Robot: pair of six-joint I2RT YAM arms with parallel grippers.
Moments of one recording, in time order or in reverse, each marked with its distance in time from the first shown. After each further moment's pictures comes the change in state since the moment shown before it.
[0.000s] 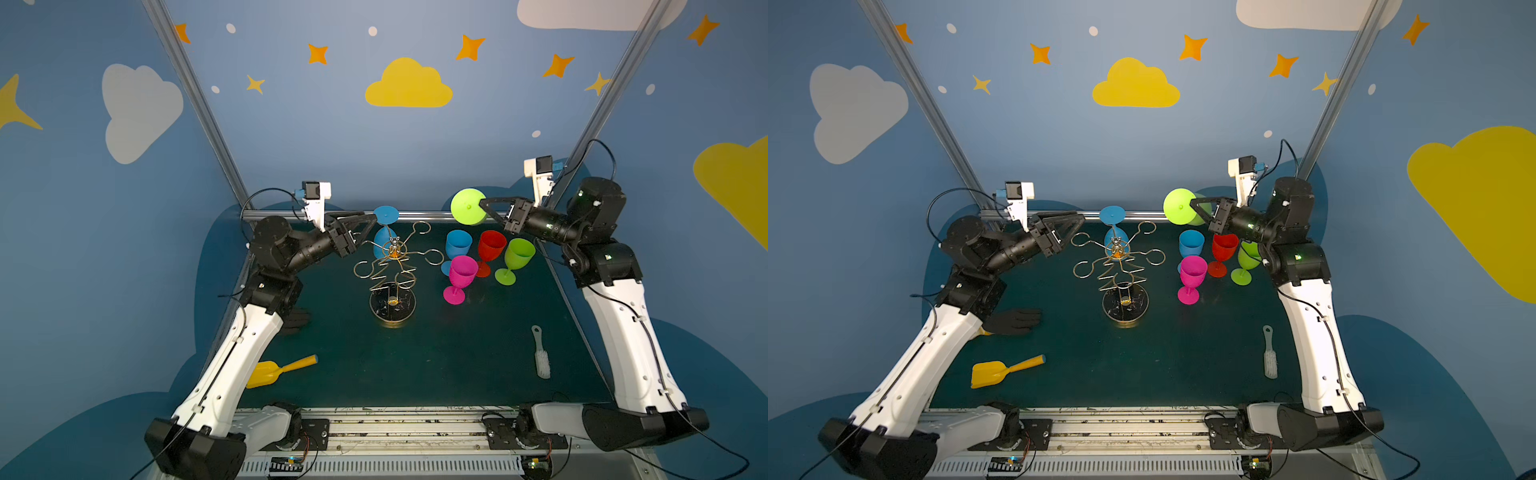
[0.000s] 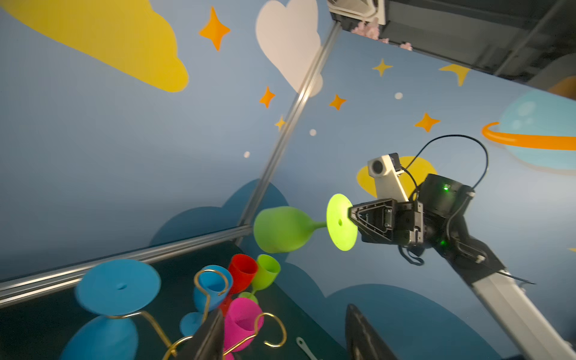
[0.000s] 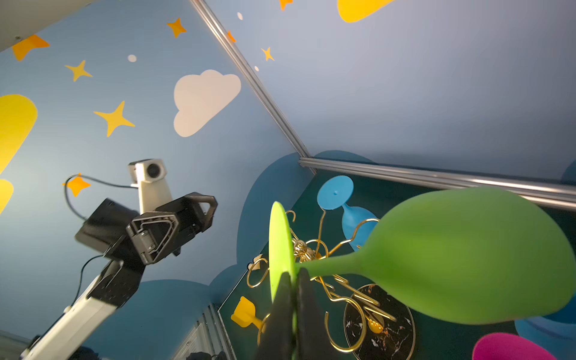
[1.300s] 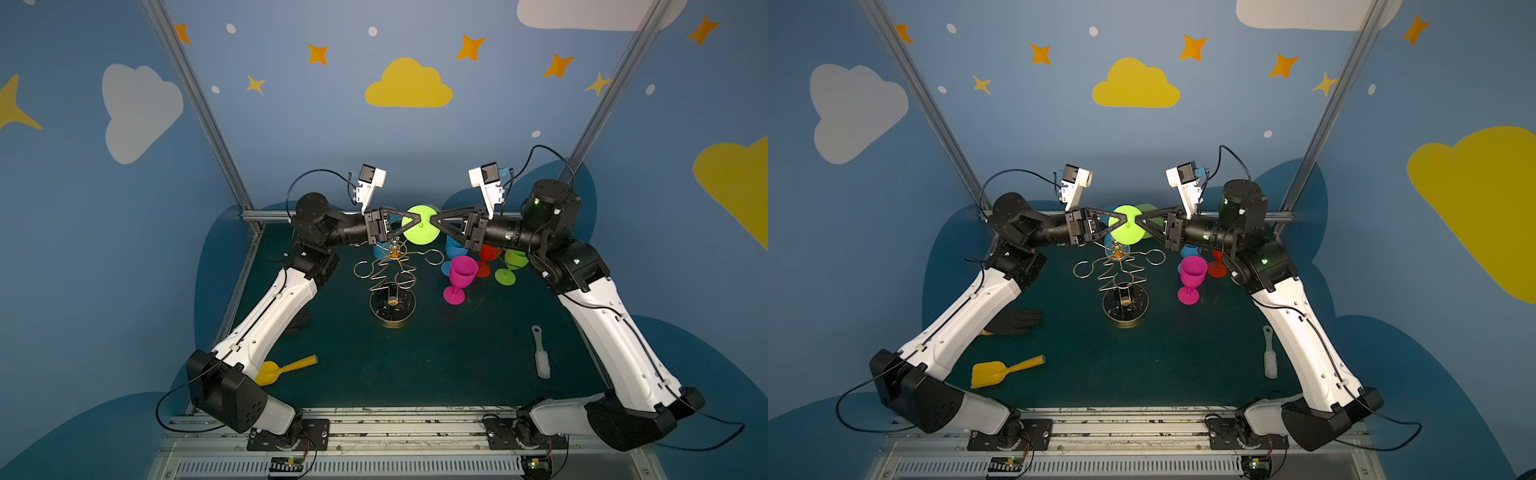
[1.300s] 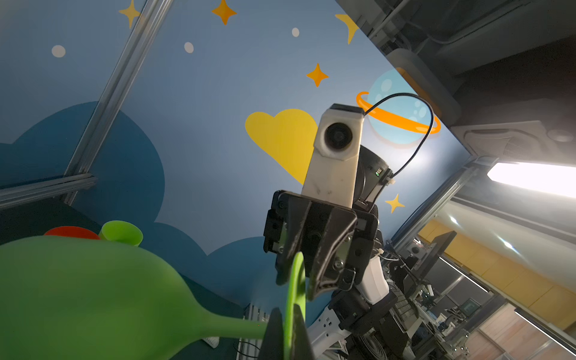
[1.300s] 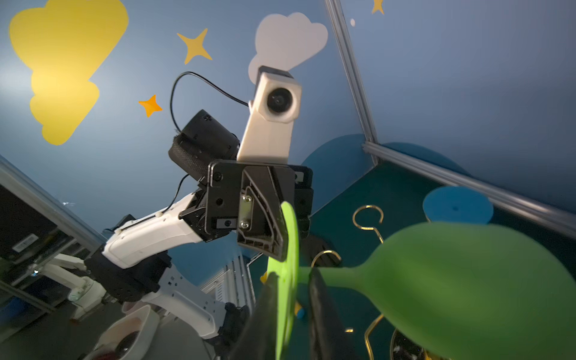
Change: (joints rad) left arm -0.166 0.245 0.180 0.246 0.266 -0.370; right arm 0.333 0.042 0.014 0.040 0.082 -0.104
